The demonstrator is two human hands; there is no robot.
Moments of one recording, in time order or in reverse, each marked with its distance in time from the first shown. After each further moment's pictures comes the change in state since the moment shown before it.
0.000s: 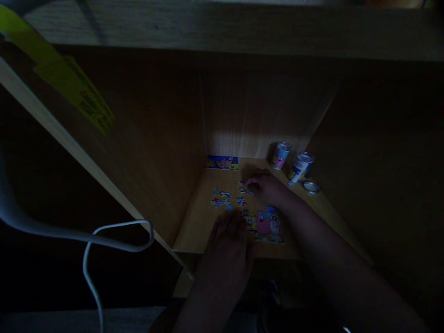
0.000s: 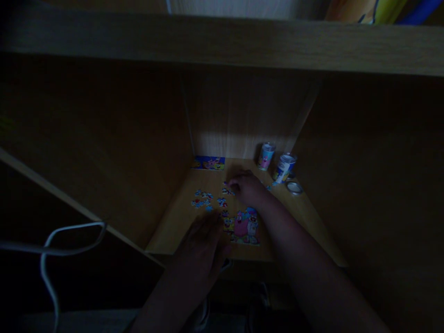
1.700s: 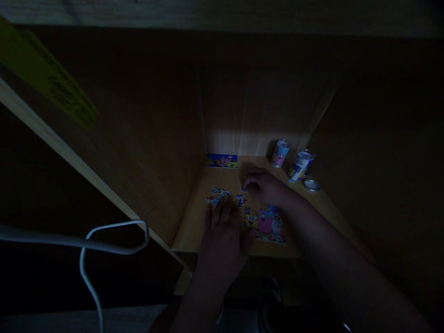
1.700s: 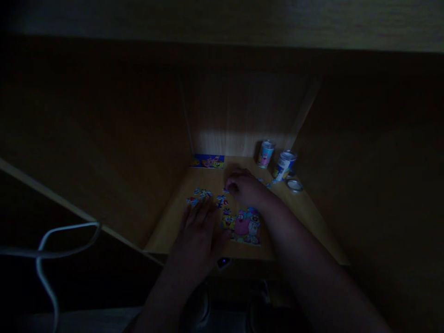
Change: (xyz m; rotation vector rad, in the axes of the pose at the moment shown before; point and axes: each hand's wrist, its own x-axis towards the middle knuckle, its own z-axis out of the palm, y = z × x) left_hand 0.016 -0.017 0.014 0.079 0.123 -0.065; right_hand 0.000 -0.001 0.003 0.144 0.064 -0.112
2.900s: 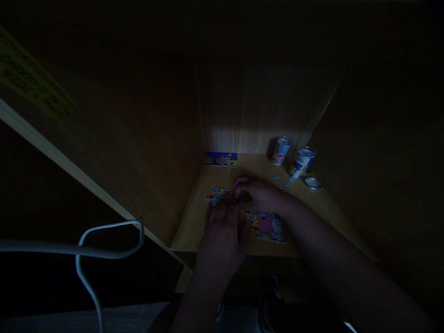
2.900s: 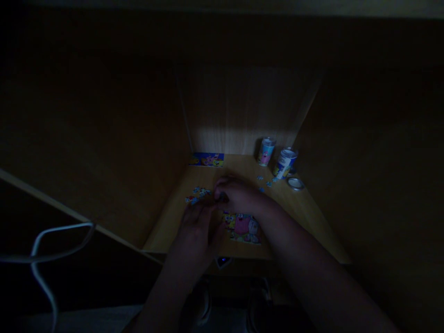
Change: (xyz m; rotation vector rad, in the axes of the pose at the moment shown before) left_hand 0.005 0.001 -0.002 -0.220 0.084 -0.038; right_hand 0.000 -0.032 0.008 0.149 -0.157 -0.100
